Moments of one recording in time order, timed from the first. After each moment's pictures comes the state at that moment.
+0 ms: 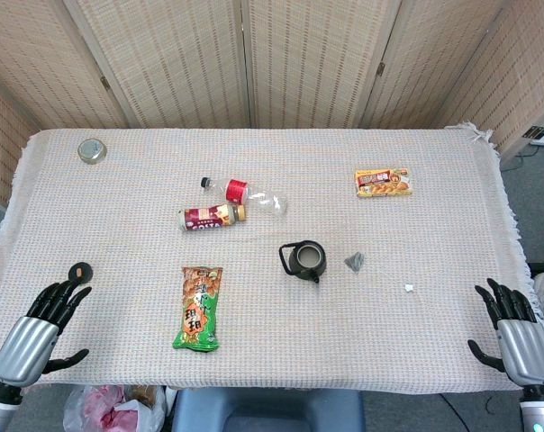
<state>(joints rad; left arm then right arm) -0.13 -1.10 0.08 -1.57 1.76 1.54 -0.04 0.01 -1.11 -0.04 -1.70 -1.46 1.46 -0.10</state>
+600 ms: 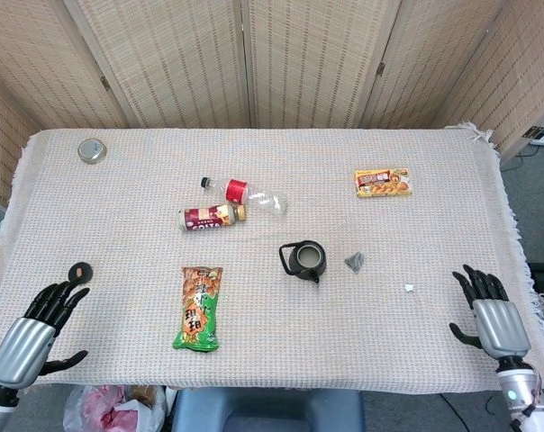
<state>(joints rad) -0.13 -1.09 0.08 -1.56 1.78 1.56 -0.08 0.12 -1.22 0.03 -1.55 -1.39 1.29 -0.13</state>
